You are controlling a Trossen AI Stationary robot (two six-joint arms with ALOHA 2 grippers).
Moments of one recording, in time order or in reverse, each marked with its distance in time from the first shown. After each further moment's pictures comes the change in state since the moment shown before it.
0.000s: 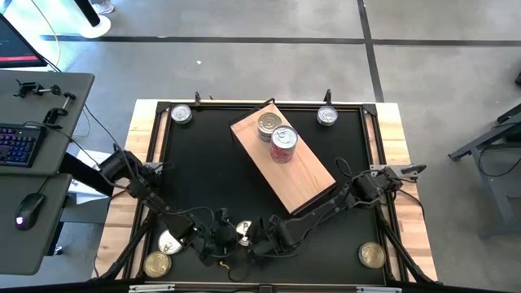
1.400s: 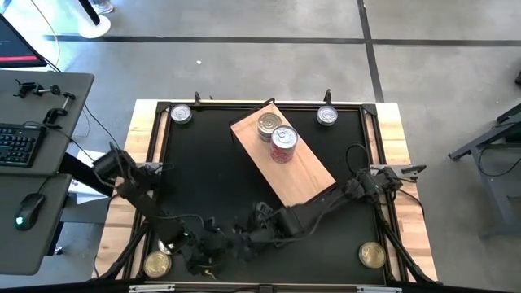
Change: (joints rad) left arm -0.111 -0.054 -0.005 -0.107 0.147 -0.141; right arm -0.035 -0.004 0.444 -0.212 0.117 -0.112
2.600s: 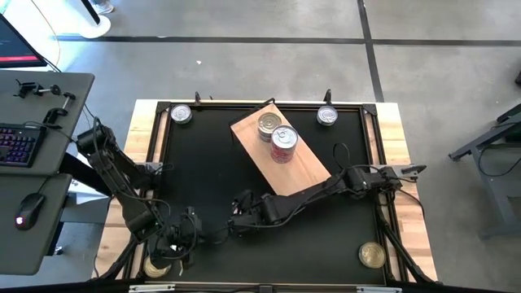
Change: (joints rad) left arm -0.113 -0.354 0.001 -0.312 -0.149 -0.286; right arm -0.116 0.084 -0.114 -0.031 0.032 0.361
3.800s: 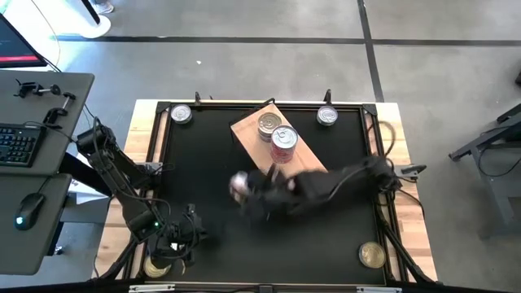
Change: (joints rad) left arm 0.006 0.000 0.001 -0.009 -0.090 0.054; right arm 0.012 -0.278 0.097 -0.125 0.087 -0.316
